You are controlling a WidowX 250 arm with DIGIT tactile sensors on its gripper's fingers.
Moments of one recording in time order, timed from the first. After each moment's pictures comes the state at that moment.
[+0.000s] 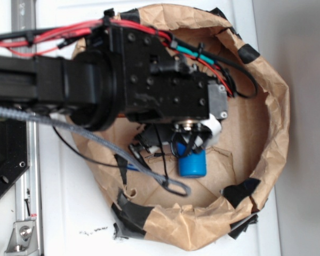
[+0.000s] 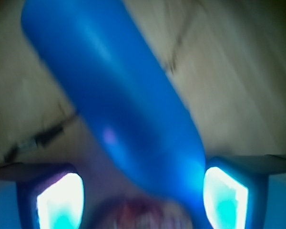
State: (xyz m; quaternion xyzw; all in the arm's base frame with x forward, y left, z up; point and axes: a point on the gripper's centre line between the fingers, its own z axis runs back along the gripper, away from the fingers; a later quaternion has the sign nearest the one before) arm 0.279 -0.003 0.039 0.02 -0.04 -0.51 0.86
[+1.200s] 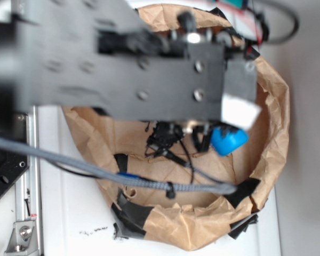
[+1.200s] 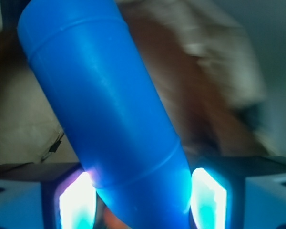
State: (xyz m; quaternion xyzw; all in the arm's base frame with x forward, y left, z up) arm 0.278 0.016 0.164 0.11 -0.07 -0.25 0.96
